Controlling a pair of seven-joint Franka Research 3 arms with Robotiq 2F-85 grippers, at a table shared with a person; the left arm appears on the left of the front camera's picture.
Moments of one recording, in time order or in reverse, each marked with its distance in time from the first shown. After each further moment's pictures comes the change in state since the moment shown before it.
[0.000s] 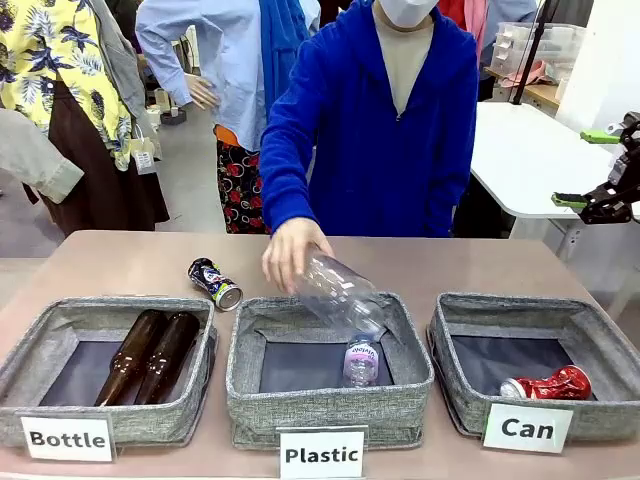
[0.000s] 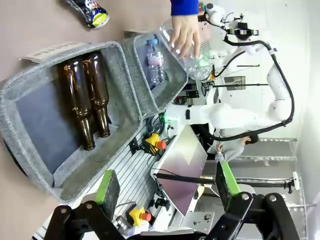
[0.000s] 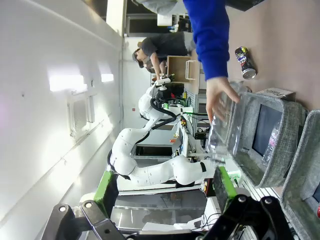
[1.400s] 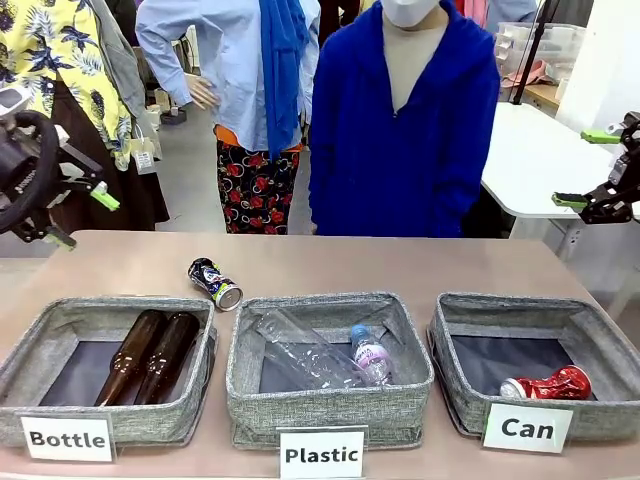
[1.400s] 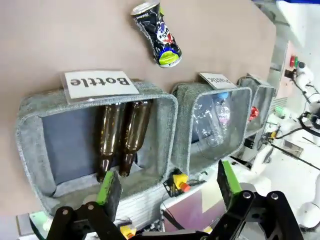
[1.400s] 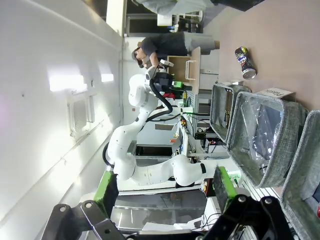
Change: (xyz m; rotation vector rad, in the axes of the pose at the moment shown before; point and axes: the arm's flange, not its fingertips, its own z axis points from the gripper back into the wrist) left arm 0.112 -0.061 -0.107 0.478 -0.079 0.354; right arm 0.000 0.000 0.000 0.000 0.000 0.000
